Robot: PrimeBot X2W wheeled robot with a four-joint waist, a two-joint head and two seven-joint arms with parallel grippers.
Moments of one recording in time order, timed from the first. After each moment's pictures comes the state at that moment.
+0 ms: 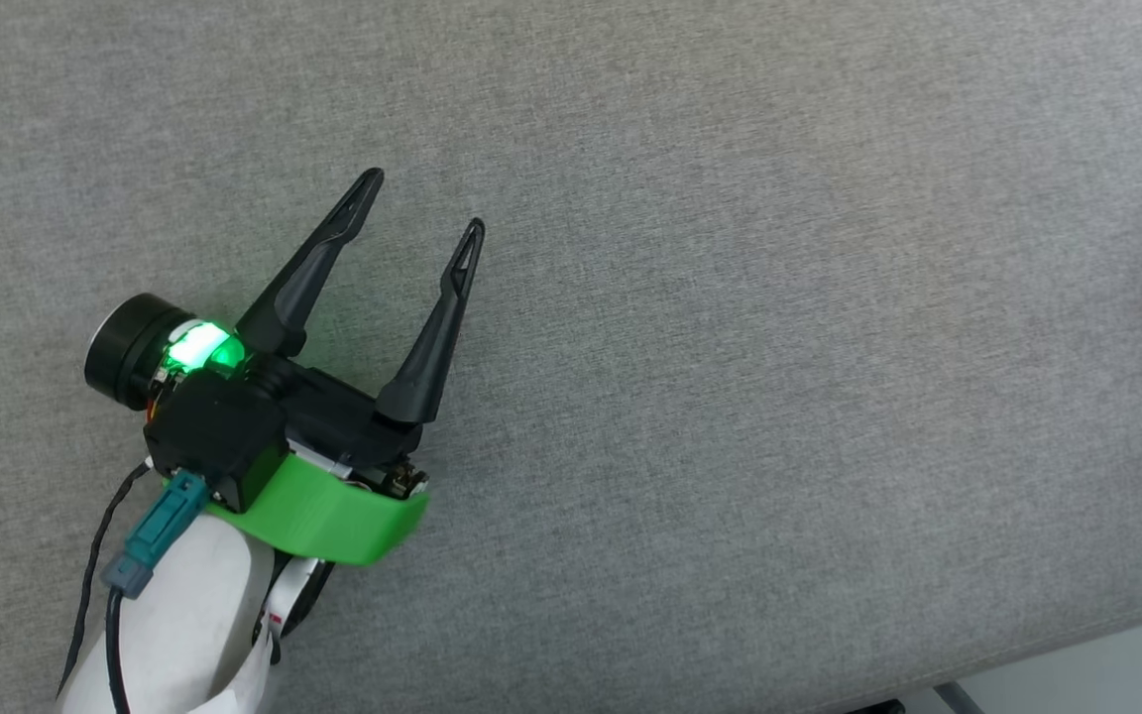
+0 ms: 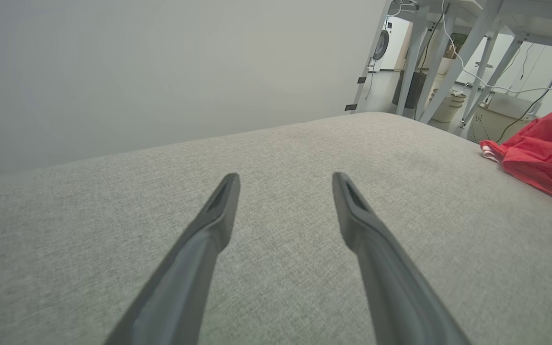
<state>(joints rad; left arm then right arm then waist) -0.34 0.36 -0.33 -0.21 -0.26 -0.12 -0.23 -0.65 -0.77 0.03 0.79 0.14 0.13 0.02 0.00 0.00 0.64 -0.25</state>
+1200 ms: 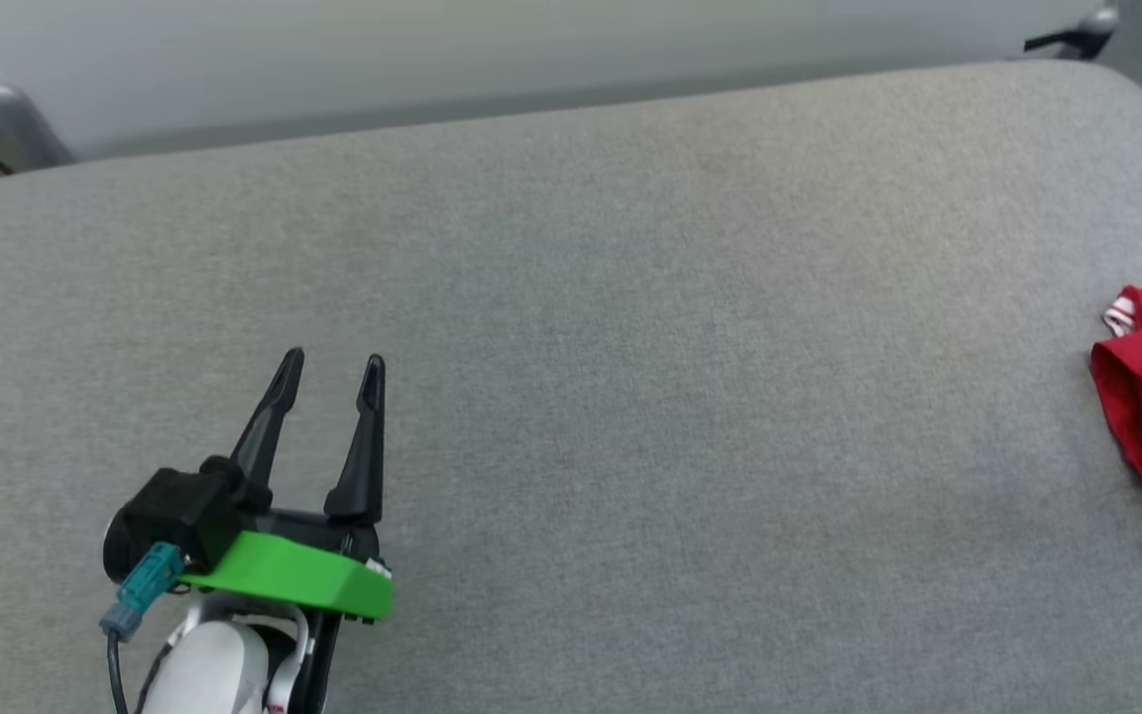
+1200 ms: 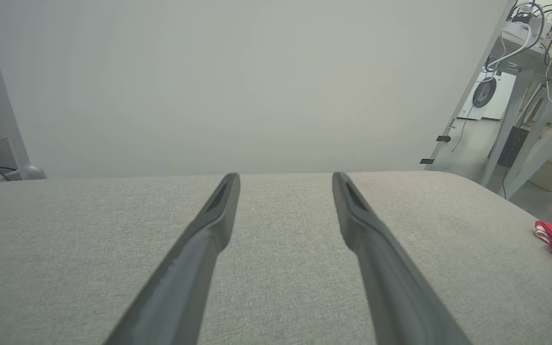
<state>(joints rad) -0.12 0.21 -0.15 0.01 -0.36 -0.10 -0.26 -0.37 -0.54 0.01 0.12 0.36 0.13 0.00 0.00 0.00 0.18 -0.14</state>
